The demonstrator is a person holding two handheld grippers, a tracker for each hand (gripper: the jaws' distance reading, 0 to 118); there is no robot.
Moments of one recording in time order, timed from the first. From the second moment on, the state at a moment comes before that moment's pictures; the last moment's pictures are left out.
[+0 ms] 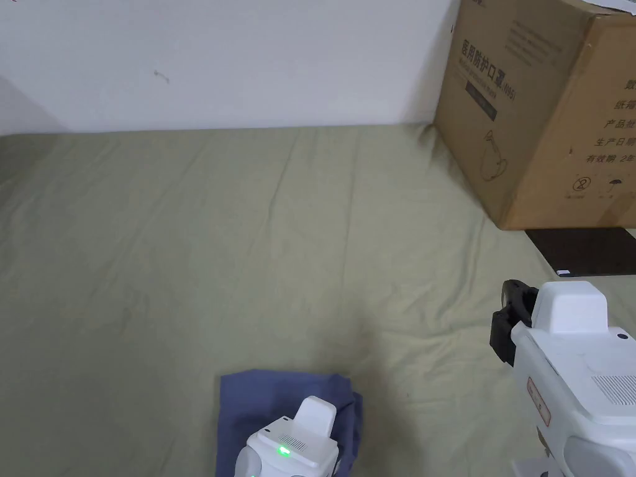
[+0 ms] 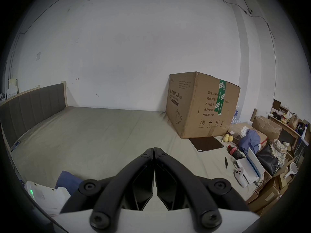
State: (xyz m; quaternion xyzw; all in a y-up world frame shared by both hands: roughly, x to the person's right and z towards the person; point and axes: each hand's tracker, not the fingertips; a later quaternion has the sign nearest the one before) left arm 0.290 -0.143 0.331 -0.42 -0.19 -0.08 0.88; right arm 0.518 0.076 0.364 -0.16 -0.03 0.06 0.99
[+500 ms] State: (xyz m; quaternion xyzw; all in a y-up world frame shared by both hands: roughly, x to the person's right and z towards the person) left arm 0.230 -0.007 0.339 -0.26 -0.18 0.02 0.95; right arm 0.492 0.094 0.367 -0.13 0.00 0.04 0.99
